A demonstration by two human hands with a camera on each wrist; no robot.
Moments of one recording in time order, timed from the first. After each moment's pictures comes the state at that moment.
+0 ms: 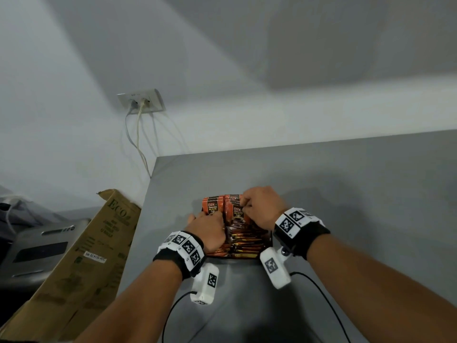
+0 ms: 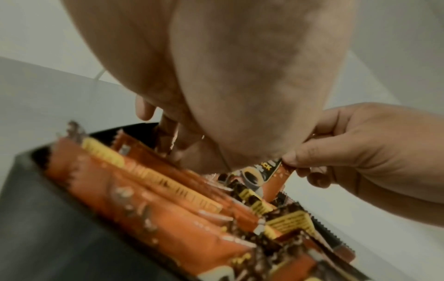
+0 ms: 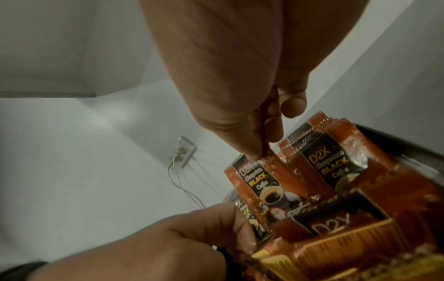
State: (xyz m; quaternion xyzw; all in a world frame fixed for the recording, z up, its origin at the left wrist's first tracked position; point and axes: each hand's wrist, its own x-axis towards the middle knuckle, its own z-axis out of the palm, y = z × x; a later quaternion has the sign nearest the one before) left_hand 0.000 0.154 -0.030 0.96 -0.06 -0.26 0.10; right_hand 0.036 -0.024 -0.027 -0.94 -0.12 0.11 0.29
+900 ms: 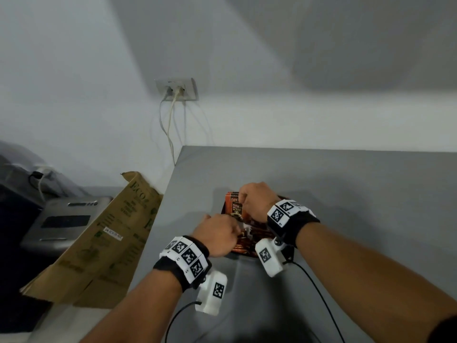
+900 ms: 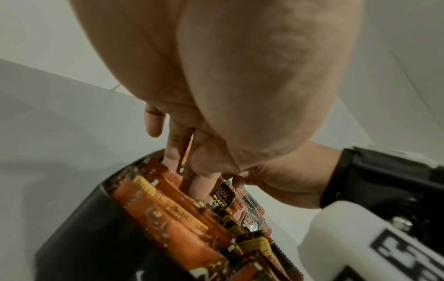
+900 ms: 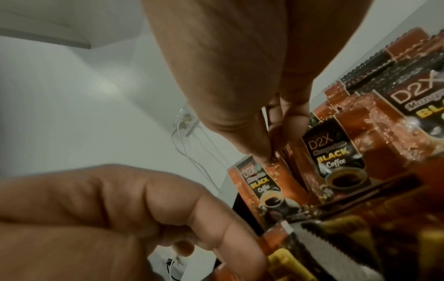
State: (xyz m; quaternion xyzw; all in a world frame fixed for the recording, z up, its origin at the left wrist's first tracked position) left_hand -0.026 0.183 -0.022 0.95 -0.08 -0.24 0.19; right_hand 0.057 0.042 -0.024 -0.95 -0.17 0.16 0.22
